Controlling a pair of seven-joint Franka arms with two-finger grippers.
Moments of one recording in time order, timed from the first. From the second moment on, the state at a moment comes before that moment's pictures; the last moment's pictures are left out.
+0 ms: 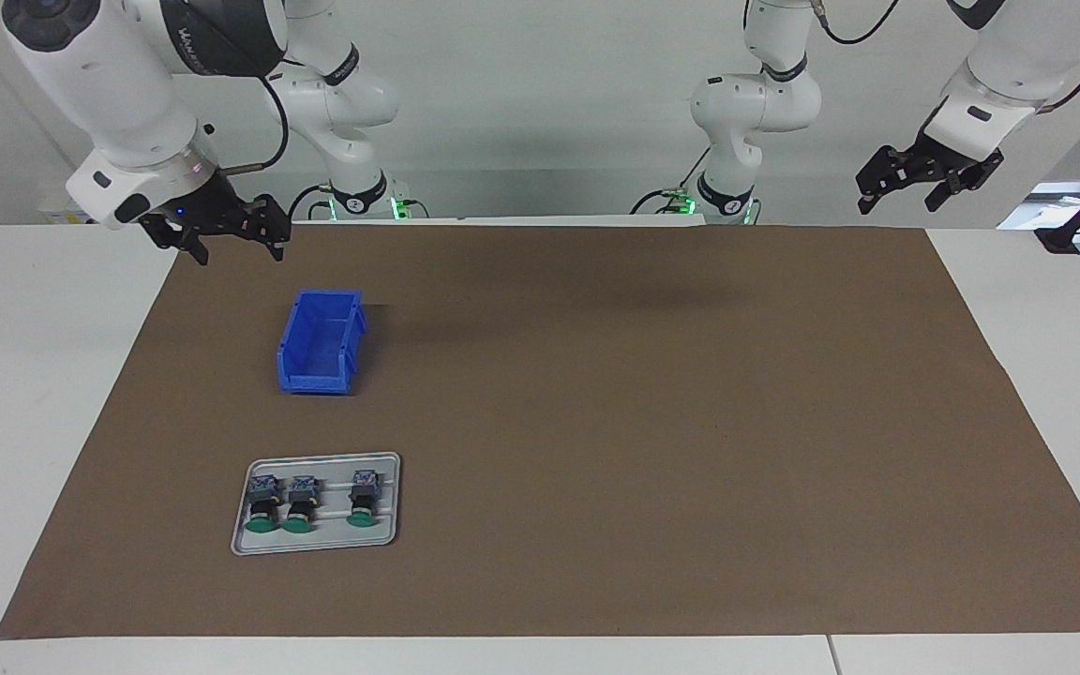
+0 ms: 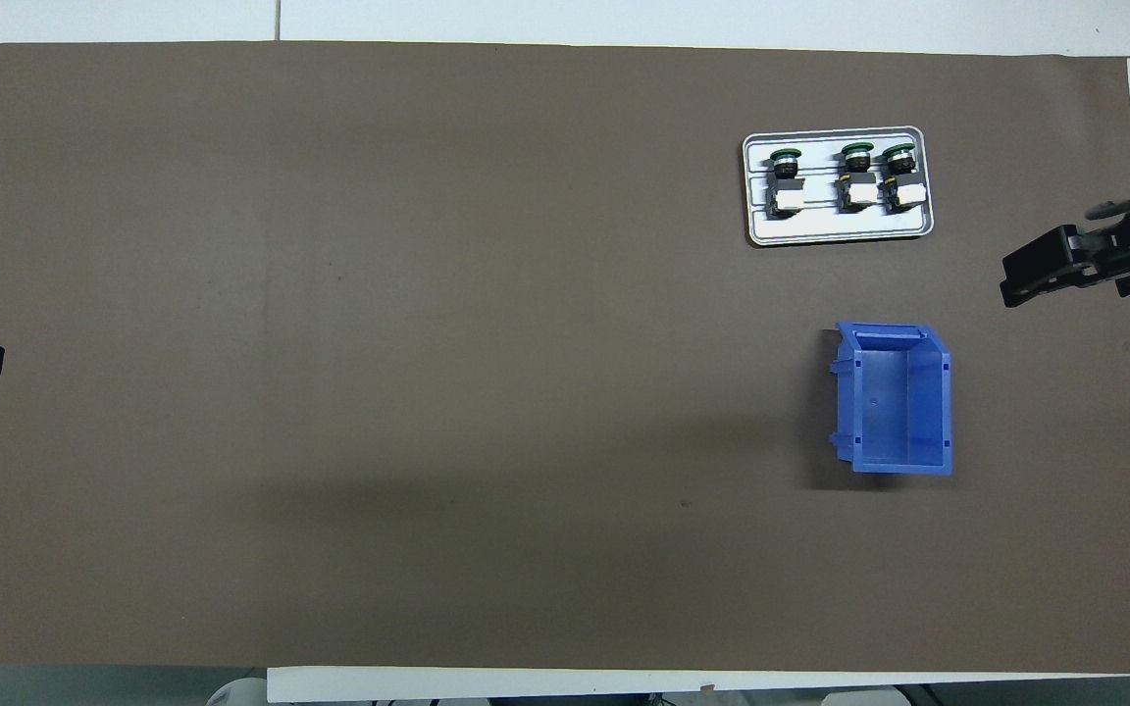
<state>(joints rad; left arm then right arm) -0.13 -0.14 0.05 -1.65 0.03 1.37 0.01 0.03 0.06 -0.02 -1.50 -0.02 1.39 -0.04</state>
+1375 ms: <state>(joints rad) -0.13 -0.14 0.05 -1.65 0.03 1.44 0.01 0.13 0.38 0.06 -1.44 -0.01 1.79 0.13</state>
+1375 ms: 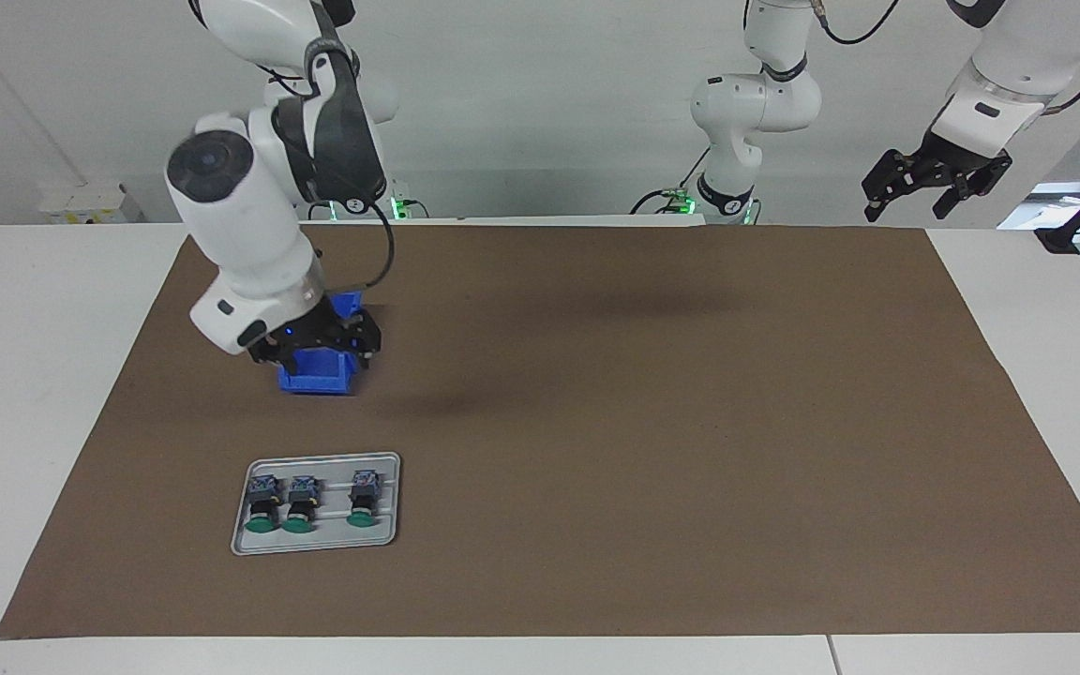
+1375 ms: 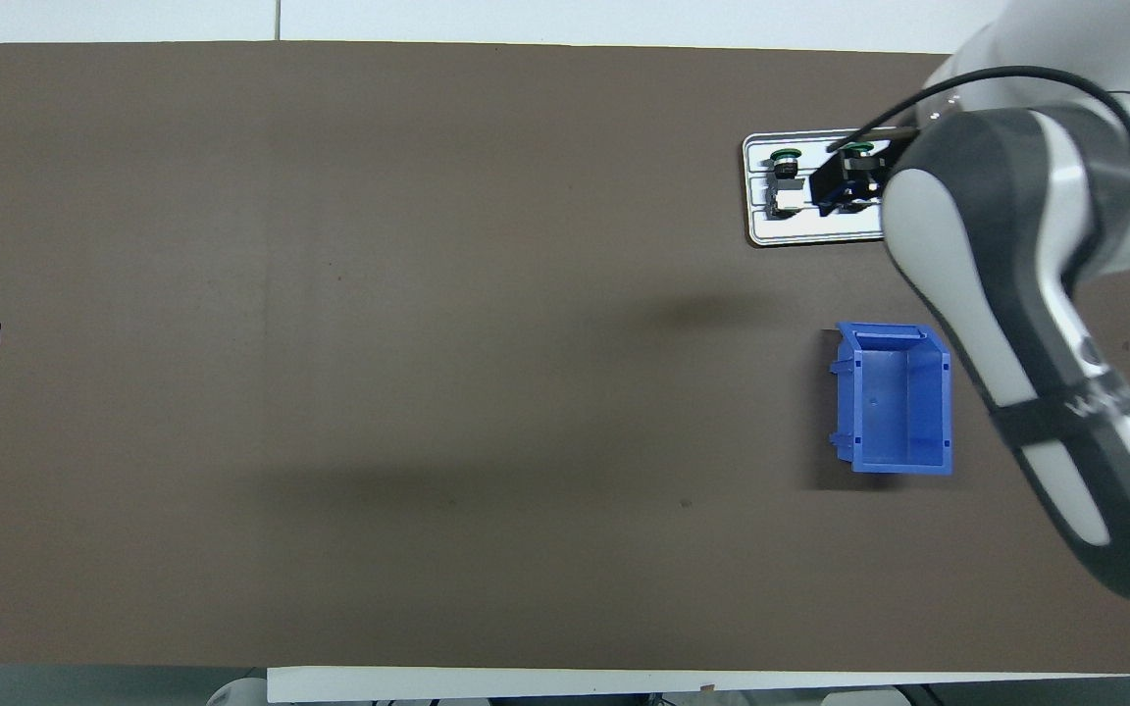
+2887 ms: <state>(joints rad) -0.13 -0.14 0.05 -1.66 0.03 1.44 0.01 0.10 0.67 0.05 -1.47 -0.02 2.20 0.14</state>
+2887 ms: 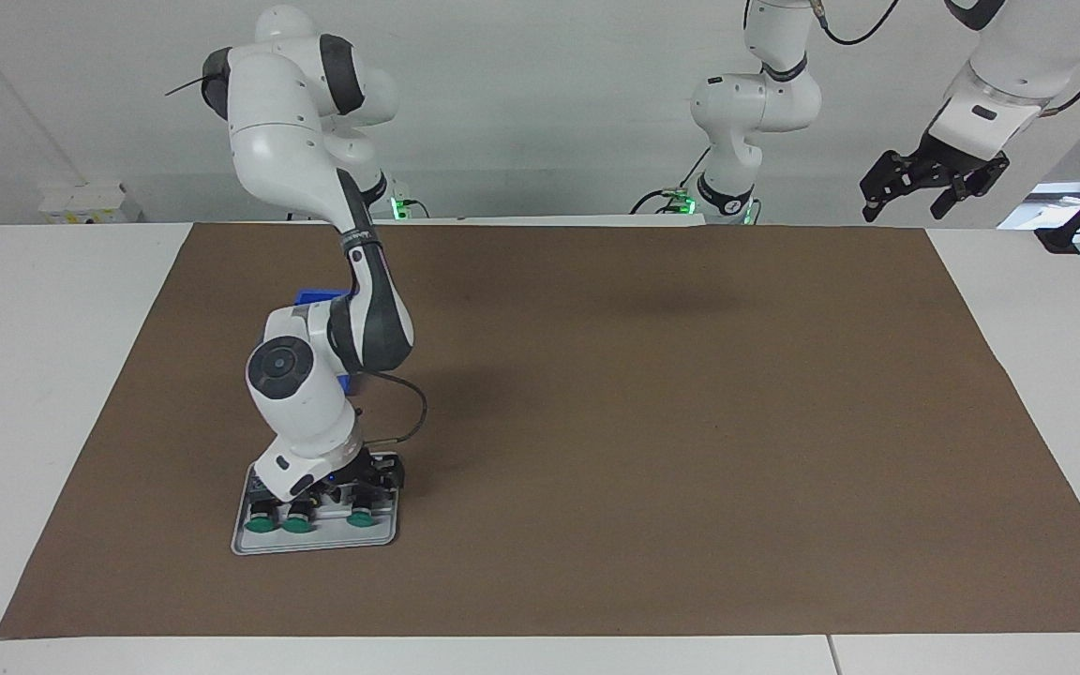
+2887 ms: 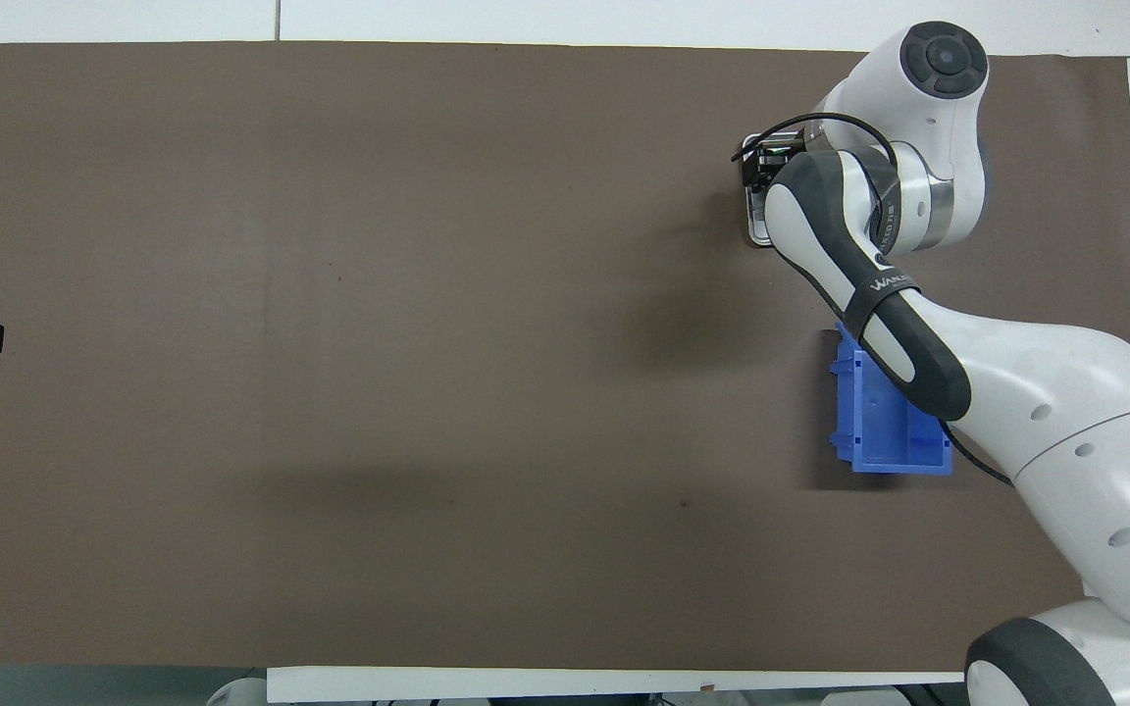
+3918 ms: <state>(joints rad) -0.13 -0.14 0.05 -1.66 0.03 1.44 0.01 0.21 0.50 0.06 -1.41 -0.04 1.80 0.34</state>
